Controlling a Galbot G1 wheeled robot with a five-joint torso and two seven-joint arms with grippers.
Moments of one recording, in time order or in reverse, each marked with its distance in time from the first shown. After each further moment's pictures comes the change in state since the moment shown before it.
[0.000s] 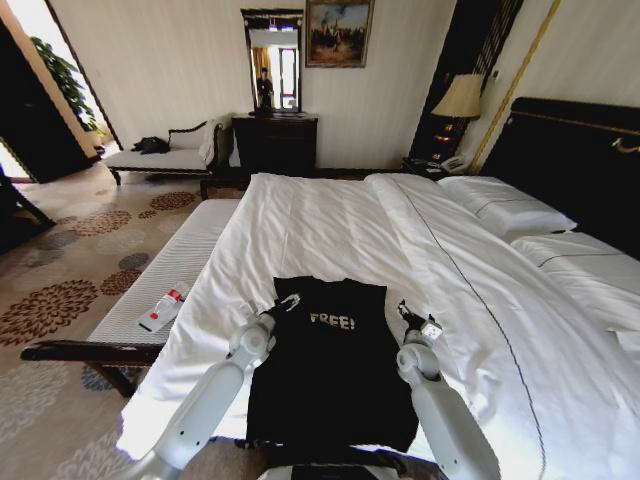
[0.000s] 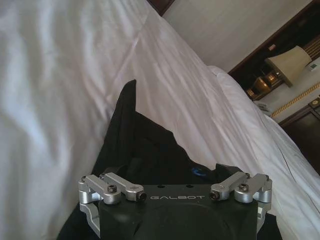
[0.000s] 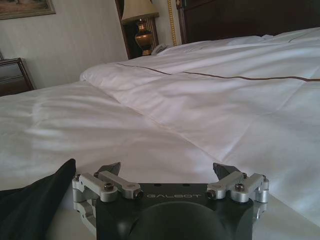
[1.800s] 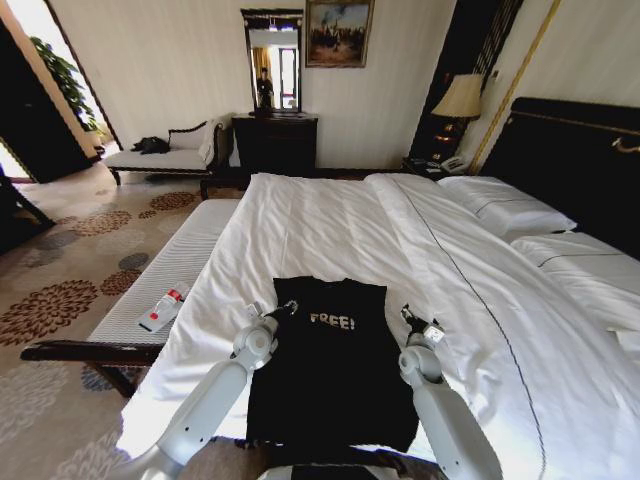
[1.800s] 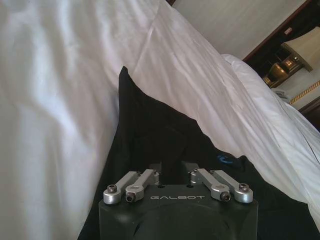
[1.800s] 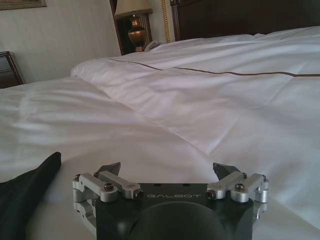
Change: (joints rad) left arm 0.006 0.025 0.017 0.047 0.034 0.004 0.001; right arm -0.003 0.001 0.005 -0.017 -0.007 -0.004 0.018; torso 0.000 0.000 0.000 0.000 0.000
